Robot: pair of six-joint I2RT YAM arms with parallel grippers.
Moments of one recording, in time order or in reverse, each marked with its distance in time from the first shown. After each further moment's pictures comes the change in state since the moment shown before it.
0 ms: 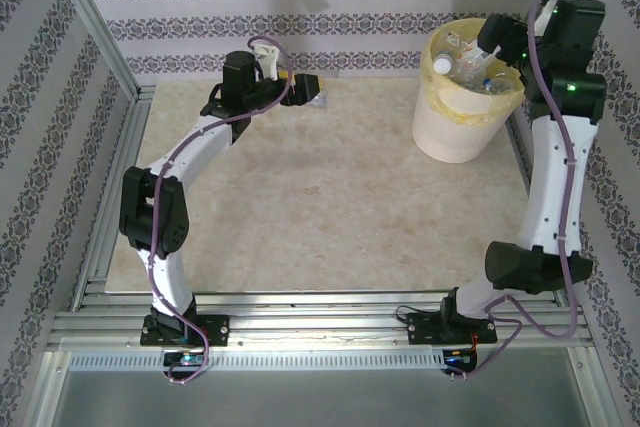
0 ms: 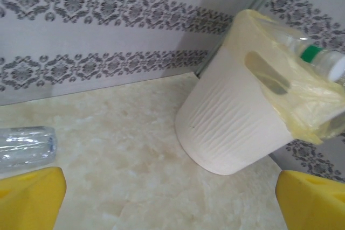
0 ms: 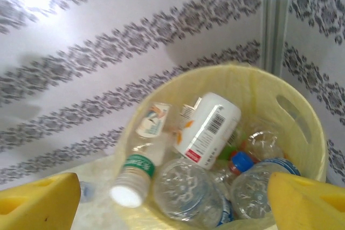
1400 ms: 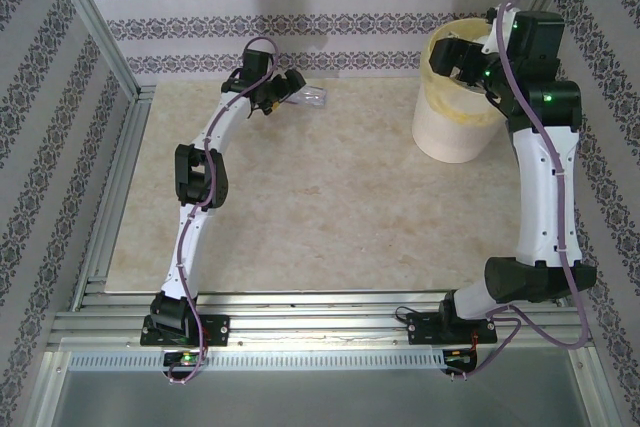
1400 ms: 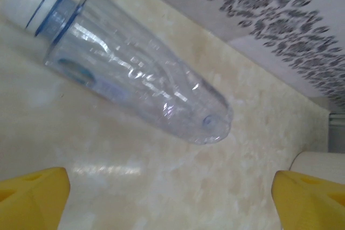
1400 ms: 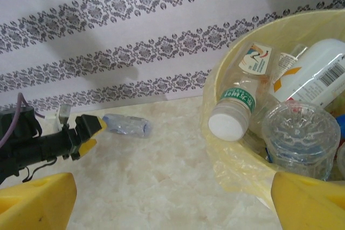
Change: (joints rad) left arm 0.090 0.724 0.896 -0.627 -0.191 -0.404; right arm 0.168 -0.063 -0.110 -0.067 -0.121 -0.035
